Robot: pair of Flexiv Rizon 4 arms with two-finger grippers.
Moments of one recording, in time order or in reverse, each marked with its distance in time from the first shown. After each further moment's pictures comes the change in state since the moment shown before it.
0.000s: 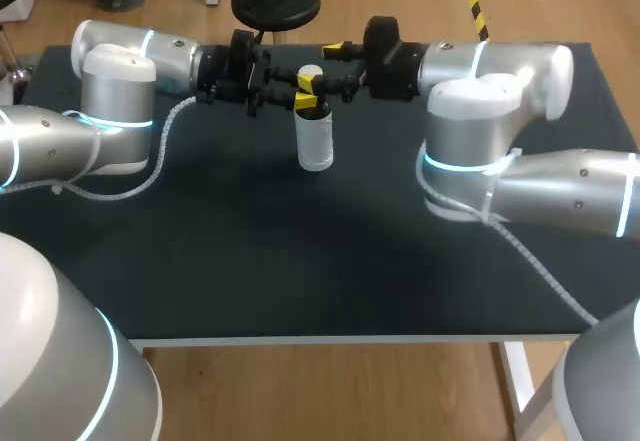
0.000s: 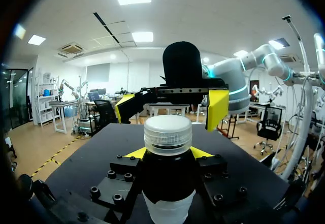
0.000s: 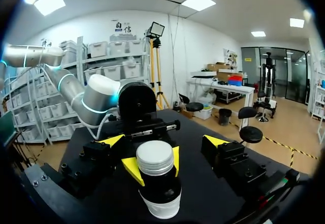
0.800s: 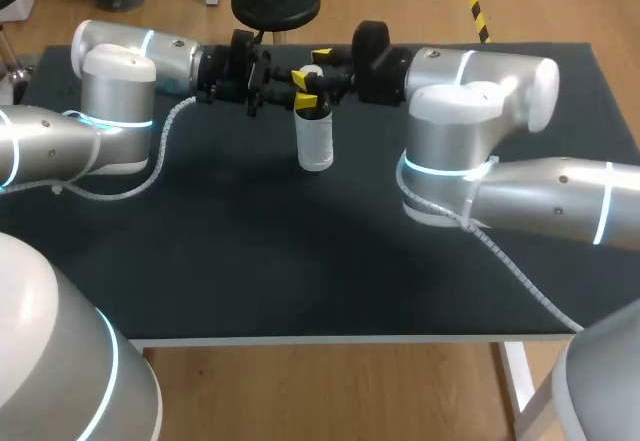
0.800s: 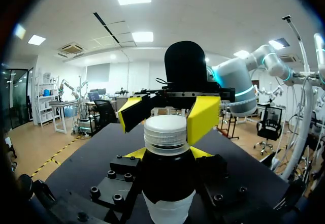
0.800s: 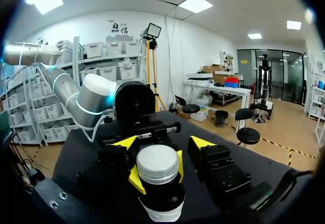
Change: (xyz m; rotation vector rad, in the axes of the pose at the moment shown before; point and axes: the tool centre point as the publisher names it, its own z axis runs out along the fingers) left arm 0.000 0.000 0.000 0.000 0.000 0.000; right arm 0.004 -0.001 0.014 -0.018 -0.029 -0.002
